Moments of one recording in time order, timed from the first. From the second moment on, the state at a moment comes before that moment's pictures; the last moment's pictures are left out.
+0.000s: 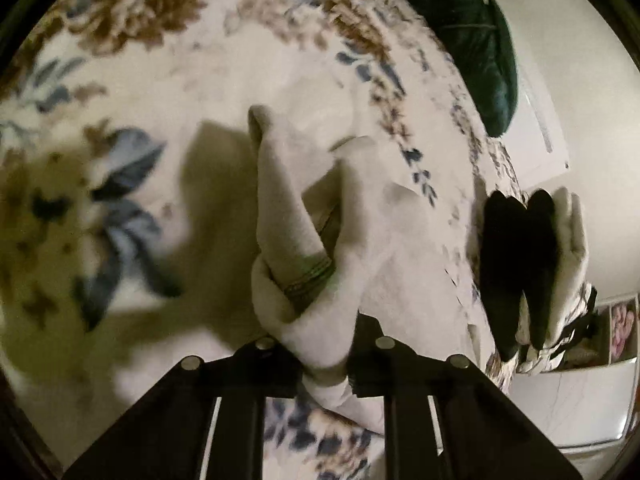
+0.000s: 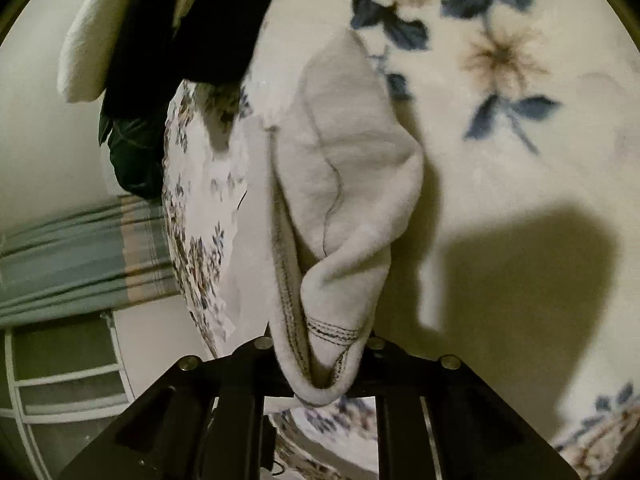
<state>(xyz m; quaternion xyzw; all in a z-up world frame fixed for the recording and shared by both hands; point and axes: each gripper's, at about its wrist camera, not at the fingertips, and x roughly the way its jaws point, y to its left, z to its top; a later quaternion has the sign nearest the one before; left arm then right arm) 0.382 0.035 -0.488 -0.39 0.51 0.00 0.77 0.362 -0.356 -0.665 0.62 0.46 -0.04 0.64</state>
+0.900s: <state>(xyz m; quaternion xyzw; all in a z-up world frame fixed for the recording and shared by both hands) 0.420 0.034 -0.429 -0.33 0.54 -0.05 0.77 0.302 -0.395 -0.602 0.62 0.51 -0.09 0.59</state>
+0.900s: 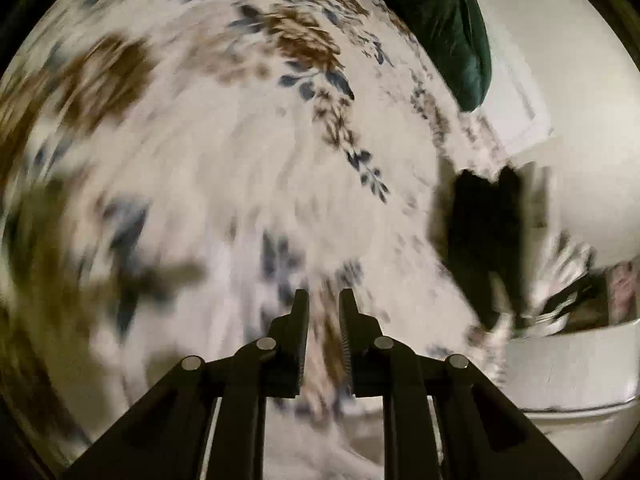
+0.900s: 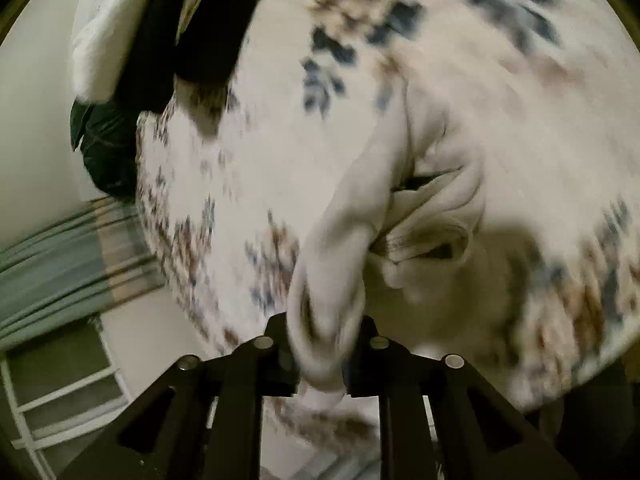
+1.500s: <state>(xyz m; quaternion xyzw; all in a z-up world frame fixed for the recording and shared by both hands) 0.395 0.028 -0.515 -0.19 0.67 -0.17 0.70 0.396 -0.375 -0.596 0.28 0.62 0.02 0.73</state>
